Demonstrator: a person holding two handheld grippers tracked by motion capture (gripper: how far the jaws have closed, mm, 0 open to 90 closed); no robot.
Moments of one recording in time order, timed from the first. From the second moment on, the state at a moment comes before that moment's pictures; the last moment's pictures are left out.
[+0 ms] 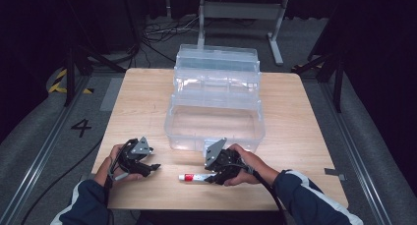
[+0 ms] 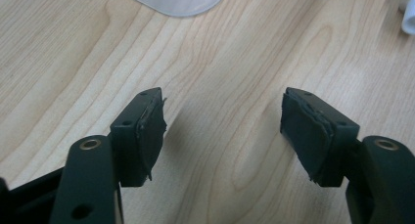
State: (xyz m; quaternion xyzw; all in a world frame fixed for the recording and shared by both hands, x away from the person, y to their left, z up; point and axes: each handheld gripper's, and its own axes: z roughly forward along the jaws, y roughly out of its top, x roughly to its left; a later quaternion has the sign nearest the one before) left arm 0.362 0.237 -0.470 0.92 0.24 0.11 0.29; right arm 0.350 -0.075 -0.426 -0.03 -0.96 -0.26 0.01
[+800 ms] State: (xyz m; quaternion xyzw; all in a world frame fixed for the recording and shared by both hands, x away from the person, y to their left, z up) left arm 0.365 0.242 -0.486 0.89 0.26 0.09 0.36; right arm 0.359 -0.021 -0.439 0.01 -0.99 -0.13 0.03
